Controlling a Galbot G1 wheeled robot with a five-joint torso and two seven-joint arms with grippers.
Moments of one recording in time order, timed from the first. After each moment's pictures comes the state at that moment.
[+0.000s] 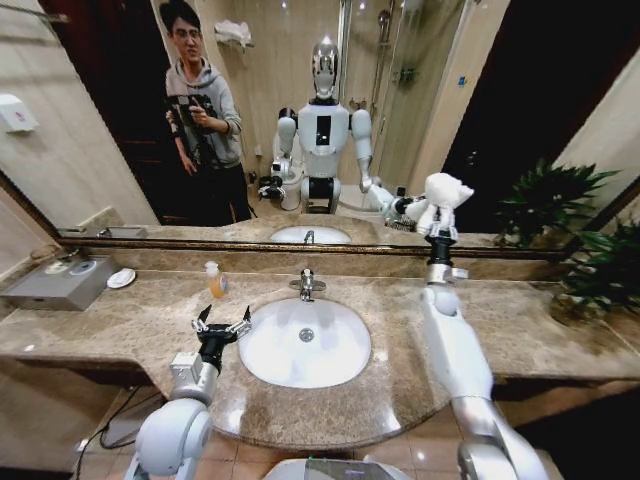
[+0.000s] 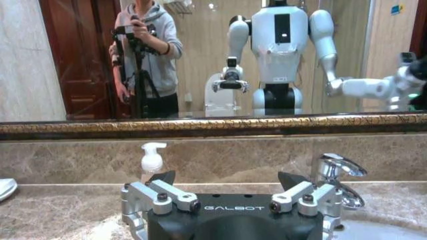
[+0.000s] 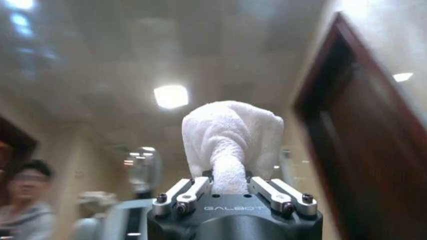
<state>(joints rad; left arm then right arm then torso) 1.68 -1.40 -0.62 -2.34 -0.15 0.32 -0.09 -0.67 1.41 0.49 1.28 0.29 0.57 -0.05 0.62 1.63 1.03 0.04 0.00</state>
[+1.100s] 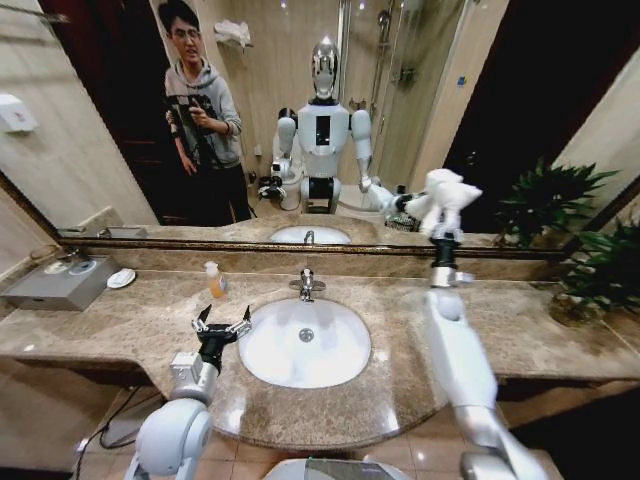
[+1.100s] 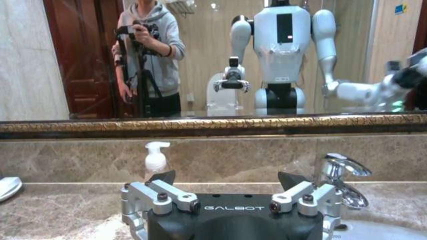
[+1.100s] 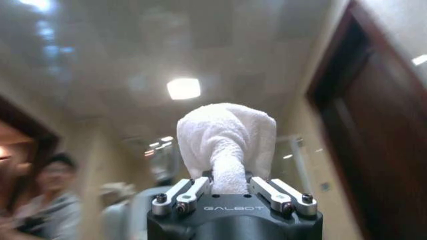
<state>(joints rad) 1.68 -1.40 -0.62 -2.34 -0.15 0.32 -0.09 -0.75 1.46 0.49 1.31 0.26 0.59 -0.07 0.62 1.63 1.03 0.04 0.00</state>
